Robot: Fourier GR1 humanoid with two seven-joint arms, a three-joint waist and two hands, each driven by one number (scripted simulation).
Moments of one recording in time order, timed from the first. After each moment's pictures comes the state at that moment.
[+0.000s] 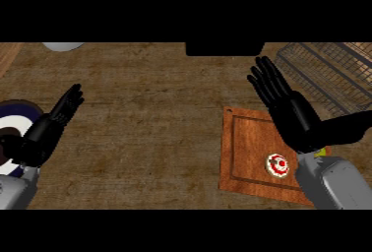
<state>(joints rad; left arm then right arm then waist) -0.18 0.61 -0.26 -1.38 0.34 0.07 -0.16 -0.35 -0.33 0.29 -1.63 -0.48 -0.11 0.05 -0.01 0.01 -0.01</state>
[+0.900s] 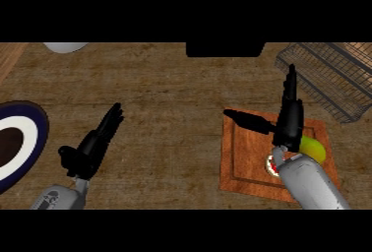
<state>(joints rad) -0.14 0.36 -0.34 -1.34 0.32 0.12 -0.16 -0.38 -0.25 0.35 -1.42 0.09 -0.84 0.25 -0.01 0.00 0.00</state>
